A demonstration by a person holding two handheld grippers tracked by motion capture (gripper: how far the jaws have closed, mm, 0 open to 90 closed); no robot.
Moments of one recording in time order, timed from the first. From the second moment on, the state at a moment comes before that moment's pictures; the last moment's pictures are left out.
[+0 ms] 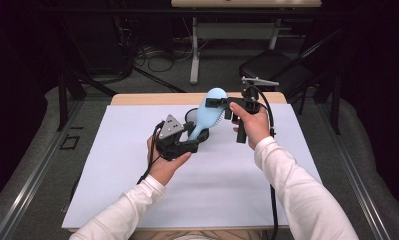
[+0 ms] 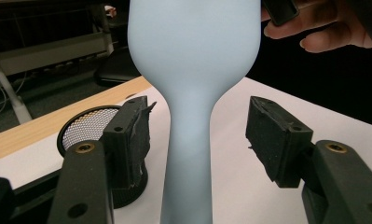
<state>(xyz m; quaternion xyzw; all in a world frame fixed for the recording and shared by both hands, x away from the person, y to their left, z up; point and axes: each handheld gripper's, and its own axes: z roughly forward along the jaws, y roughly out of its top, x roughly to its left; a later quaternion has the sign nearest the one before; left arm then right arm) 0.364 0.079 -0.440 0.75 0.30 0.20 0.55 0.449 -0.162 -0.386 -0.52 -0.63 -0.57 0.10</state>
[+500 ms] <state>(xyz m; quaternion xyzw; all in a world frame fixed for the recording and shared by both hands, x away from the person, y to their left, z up) 0.362 0.095 -0.431 0.76 0.30 0.20 0.54 0.449 -0.168 -0.385 -0.53 -0.62 -0.57 0.09</state>
